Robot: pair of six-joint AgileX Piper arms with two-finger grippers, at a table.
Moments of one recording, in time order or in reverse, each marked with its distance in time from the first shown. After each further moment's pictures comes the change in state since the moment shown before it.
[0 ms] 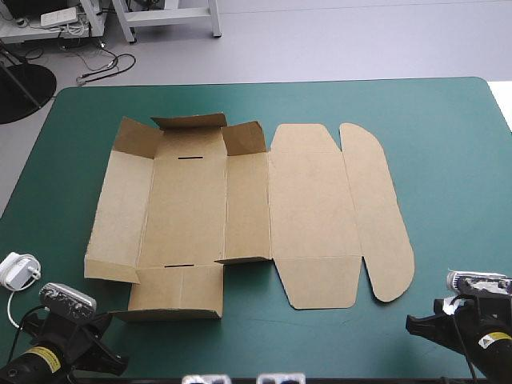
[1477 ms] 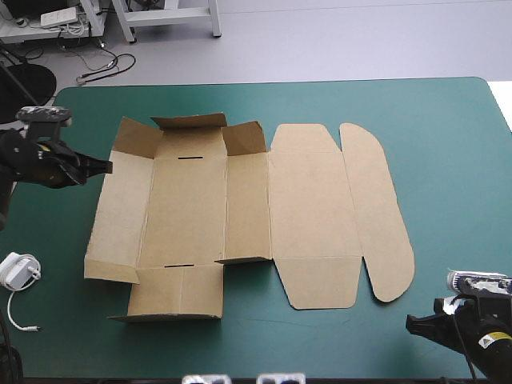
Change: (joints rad) left arm 0.518 1.091 -0.900 -0.189 -0.026 0.157; right arm 0.000 0.000 0.000 0.000 -0.003 0.000
